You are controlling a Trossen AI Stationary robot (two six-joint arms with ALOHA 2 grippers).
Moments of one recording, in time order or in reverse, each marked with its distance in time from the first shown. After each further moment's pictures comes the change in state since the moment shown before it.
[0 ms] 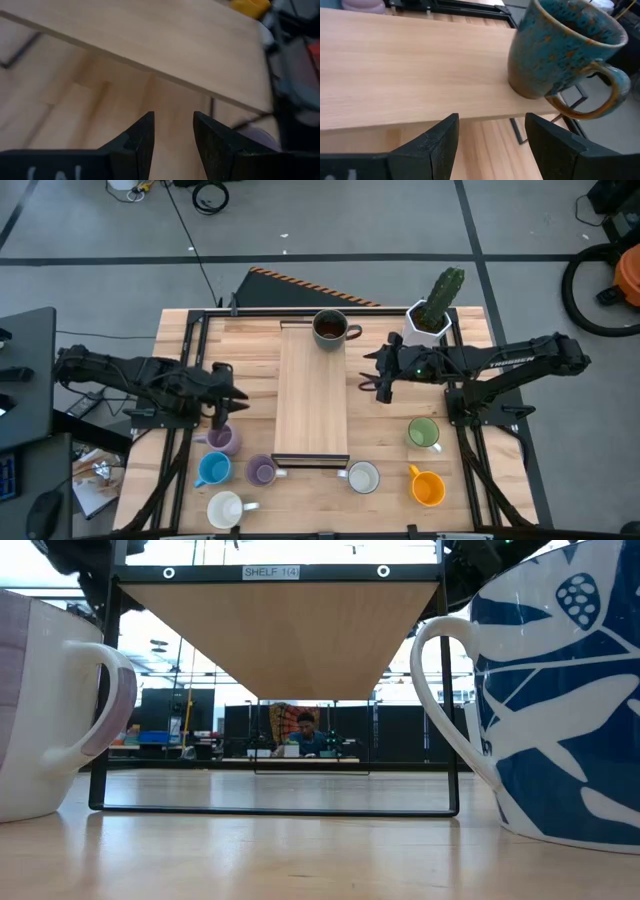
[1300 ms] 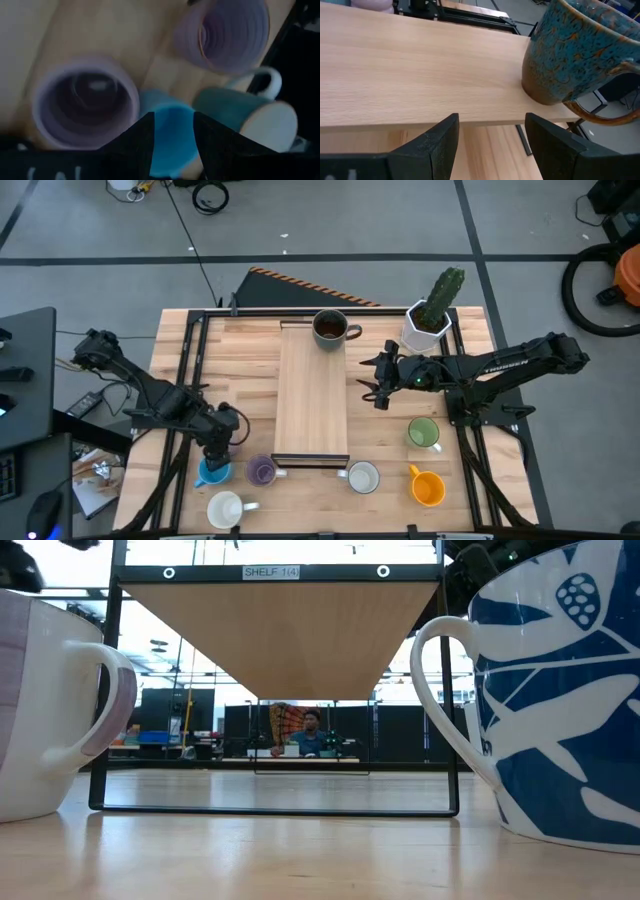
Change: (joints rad) left arm -0.373 0.434 0.291 -0.412 0.224 -0.587; right arm 0.036 0.013 -0.126 0.212 0.024 -0.054
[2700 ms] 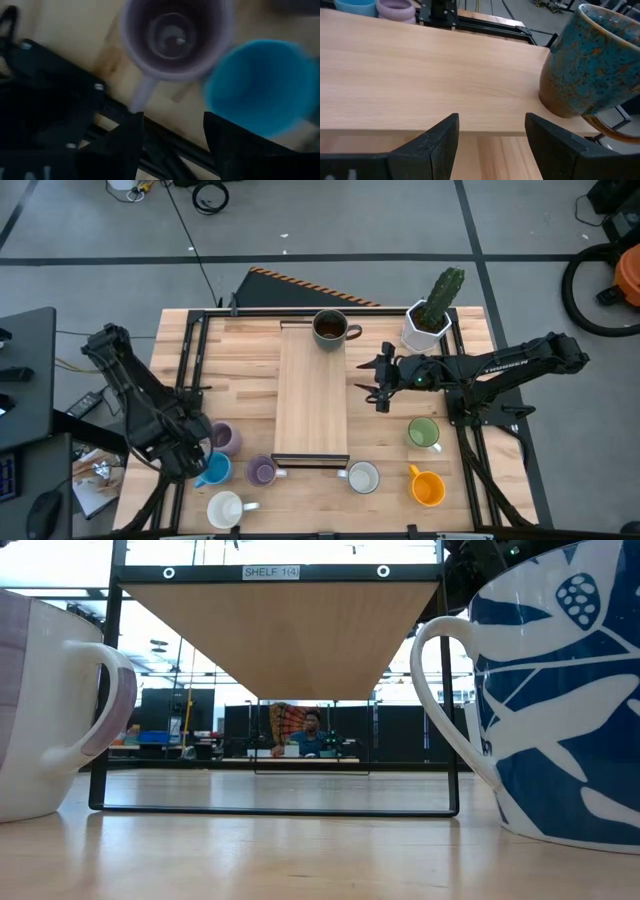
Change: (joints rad) left arm -0.368 0.059 -0.012 -0.297 -0.192 -0.395; right arm 0.000 0.001 0.000 0.036 -0.089 -0.021
